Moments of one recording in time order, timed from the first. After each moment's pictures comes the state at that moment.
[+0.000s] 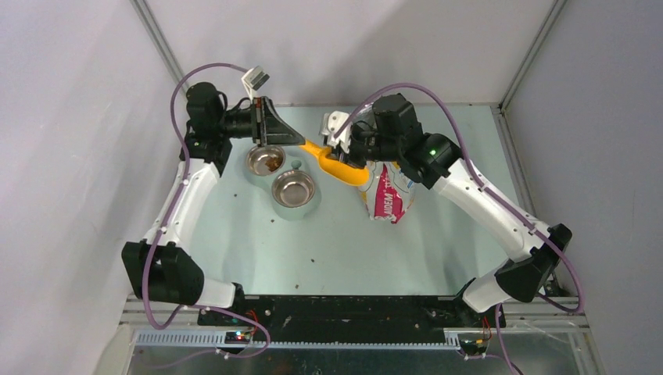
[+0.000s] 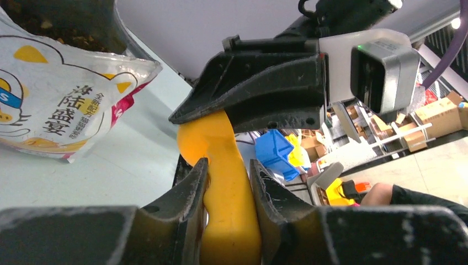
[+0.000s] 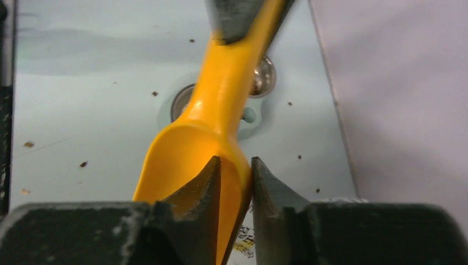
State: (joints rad) left arm -0.12 1.39 1.34 0.08 1.41 -0.92; right arm 0.77 1.52 1.67 -0.58 -0.46 -0.62
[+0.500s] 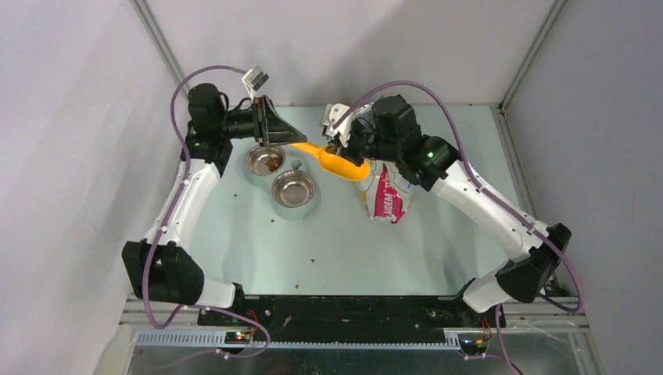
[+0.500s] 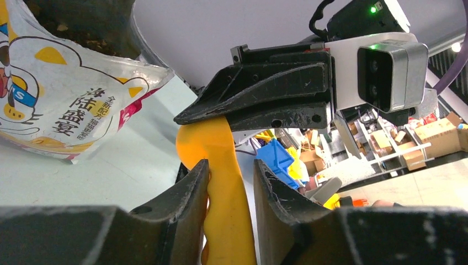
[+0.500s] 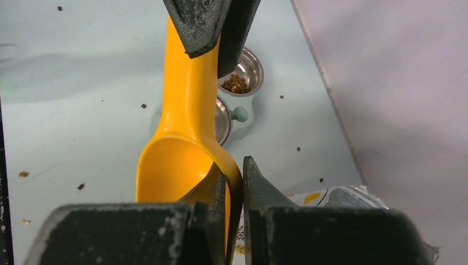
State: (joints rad) left arm -0.12 1.39 1.33 0.06 1.36 -0.92; right arm 0.78 1.51 1.63 -0.47 -0.35 -0.50
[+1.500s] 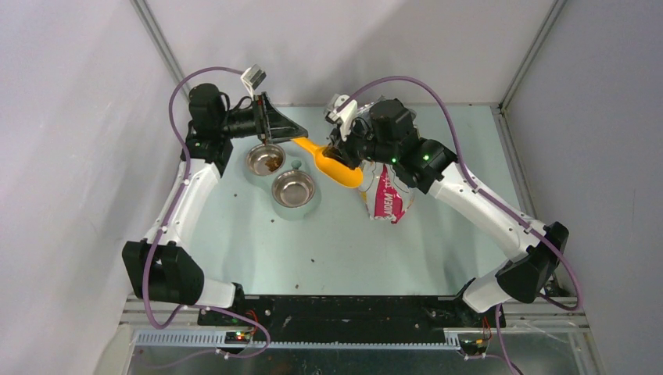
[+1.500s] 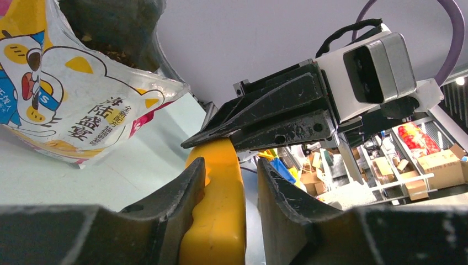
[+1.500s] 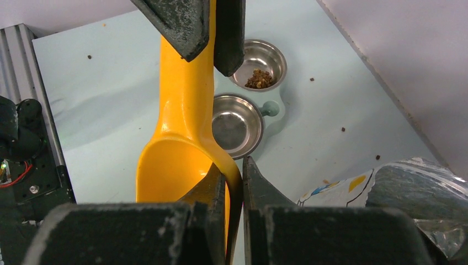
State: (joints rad) left arm -0.12 1.40 1.33 0.04 1.27 -0.94; right arm 0.78 1.51 1.59 -0.42 -0.28 -0.18
